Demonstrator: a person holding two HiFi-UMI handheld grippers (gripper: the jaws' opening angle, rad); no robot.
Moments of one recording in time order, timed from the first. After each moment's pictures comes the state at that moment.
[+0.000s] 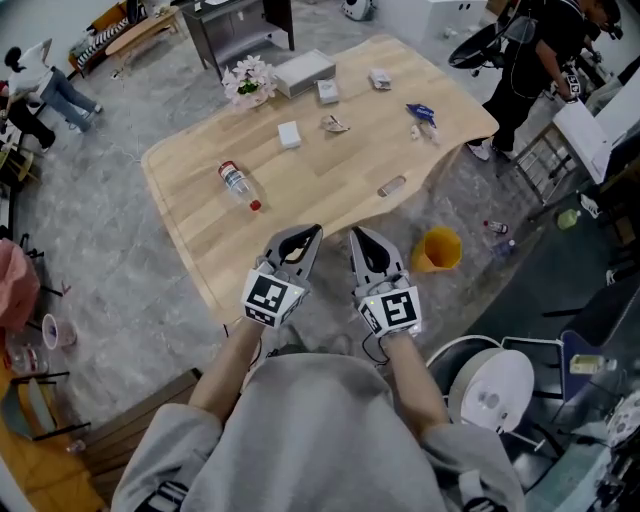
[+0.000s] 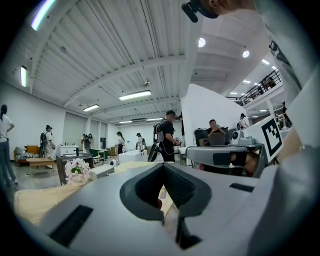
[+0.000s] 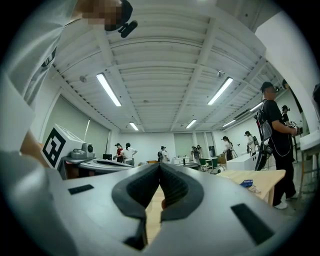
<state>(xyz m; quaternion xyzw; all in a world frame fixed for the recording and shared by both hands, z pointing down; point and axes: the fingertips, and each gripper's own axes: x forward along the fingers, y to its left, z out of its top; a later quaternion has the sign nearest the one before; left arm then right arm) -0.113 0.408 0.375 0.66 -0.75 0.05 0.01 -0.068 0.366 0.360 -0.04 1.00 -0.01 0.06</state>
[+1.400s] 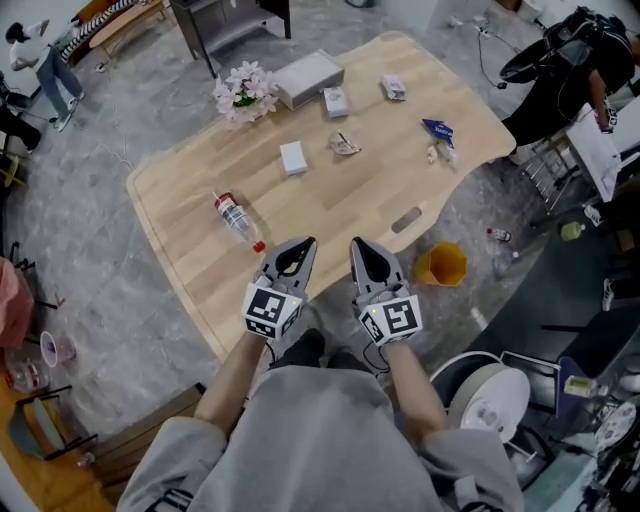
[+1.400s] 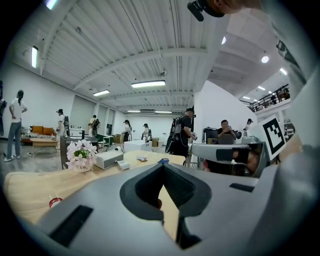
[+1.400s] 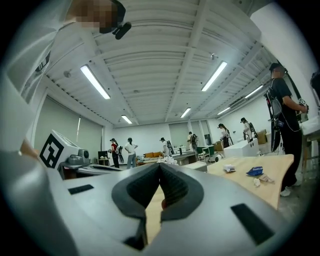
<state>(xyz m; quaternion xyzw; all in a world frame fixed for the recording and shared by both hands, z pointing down) -0.247 0.365 0.426 0.64 -0.76 0.02 0.09 -0.195 0.309 0.401 -0.06 1.00 -0.06 0.01</state>
